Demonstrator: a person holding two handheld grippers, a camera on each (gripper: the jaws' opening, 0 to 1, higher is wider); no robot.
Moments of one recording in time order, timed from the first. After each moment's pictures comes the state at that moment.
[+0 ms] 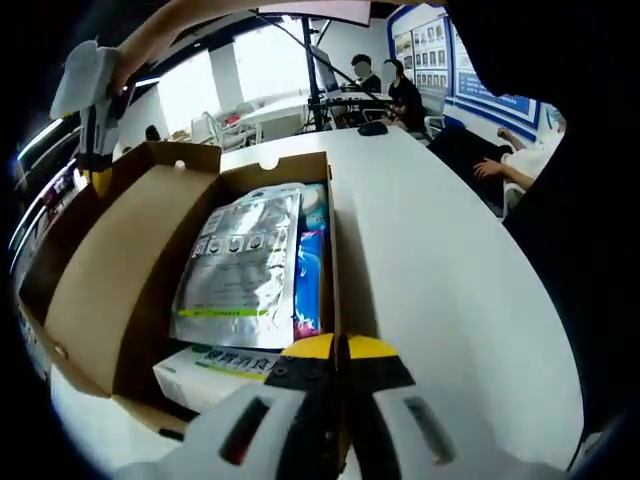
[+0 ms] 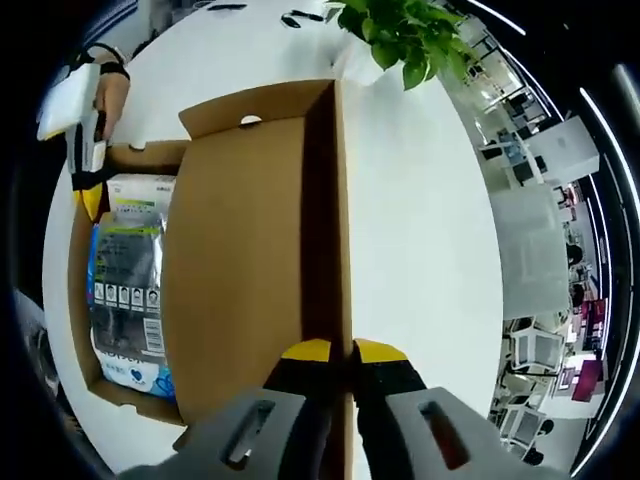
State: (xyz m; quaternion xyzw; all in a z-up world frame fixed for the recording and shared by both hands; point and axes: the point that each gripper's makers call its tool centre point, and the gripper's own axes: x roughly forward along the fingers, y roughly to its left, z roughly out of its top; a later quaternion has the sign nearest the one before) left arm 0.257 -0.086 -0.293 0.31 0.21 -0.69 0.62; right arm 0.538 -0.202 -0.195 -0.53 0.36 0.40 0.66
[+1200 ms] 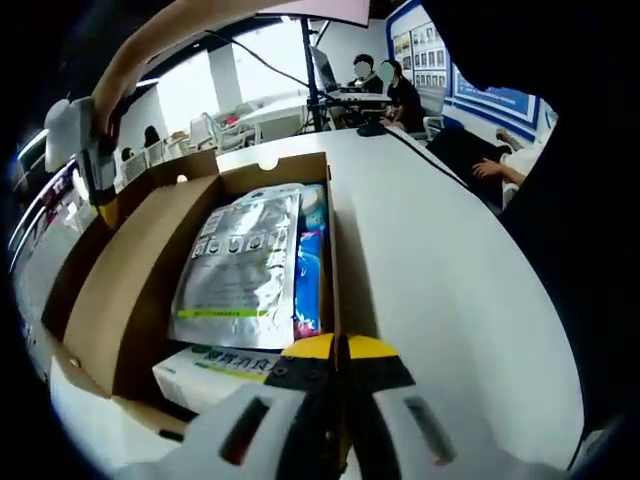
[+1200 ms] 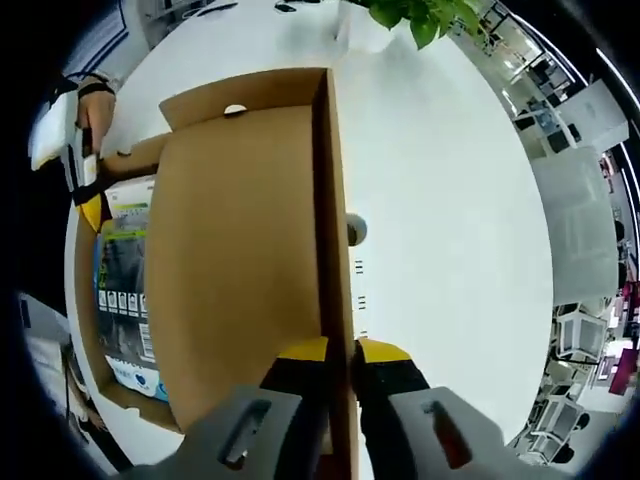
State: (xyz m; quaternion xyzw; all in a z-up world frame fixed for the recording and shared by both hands) left arm 0.259 -0.086 -0.294 0.31 0.21 -0.69 0.62; right arm 0.556 -0.207 -0.244 -0.48 0.44 0.43 0.62
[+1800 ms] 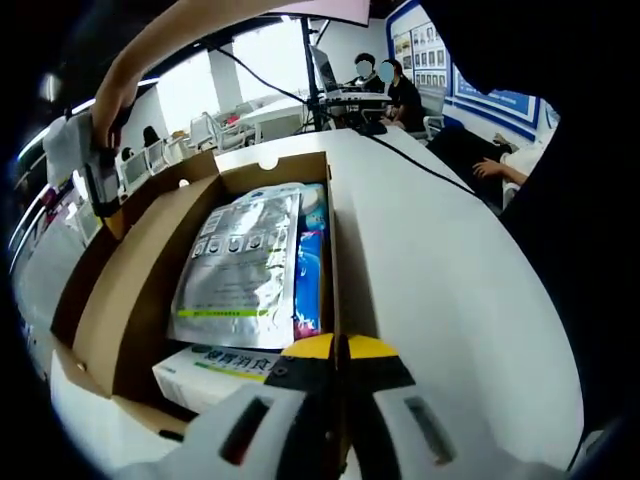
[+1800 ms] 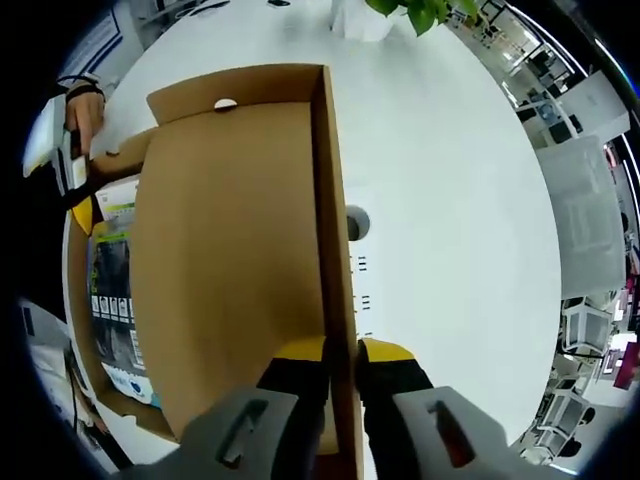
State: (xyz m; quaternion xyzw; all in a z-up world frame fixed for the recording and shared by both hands) left arm 0.259 -0.084 -0.294 0.31 0.21 -0.69 0.62; right arm 0.556 -0.206 -0.261 -0.47 0.46 0.43 0.62
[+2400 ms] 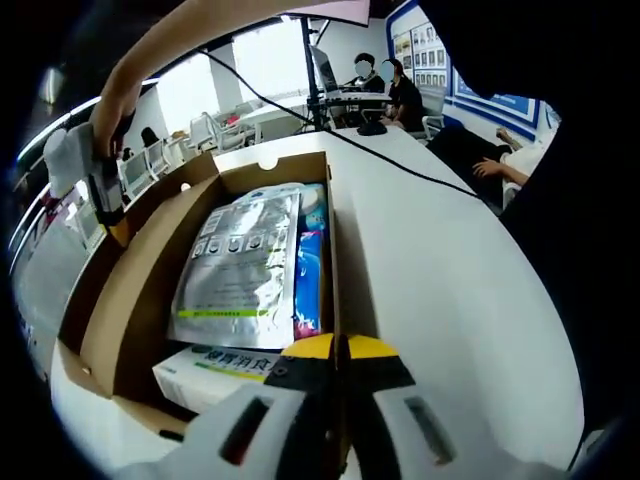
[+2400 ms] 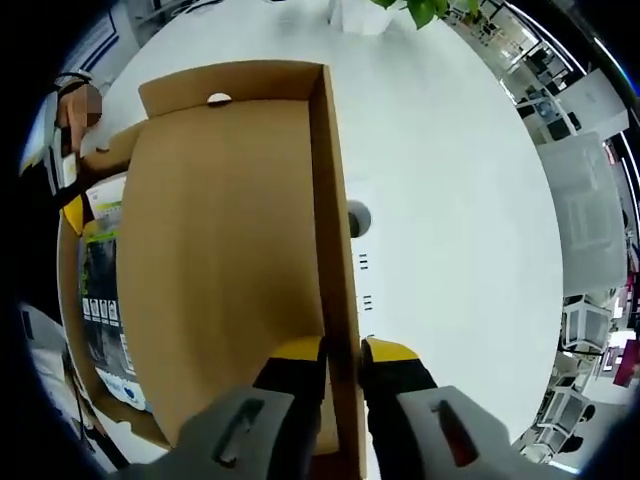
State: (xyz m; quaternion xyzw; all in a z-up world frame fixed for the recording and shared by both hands) left arm 0.259 -0.084 -0.294 0.31 0.21 -0.69 0.62; right arm 0.555 -0.205 -0.276 -0.47 0.46 0.42 0.62
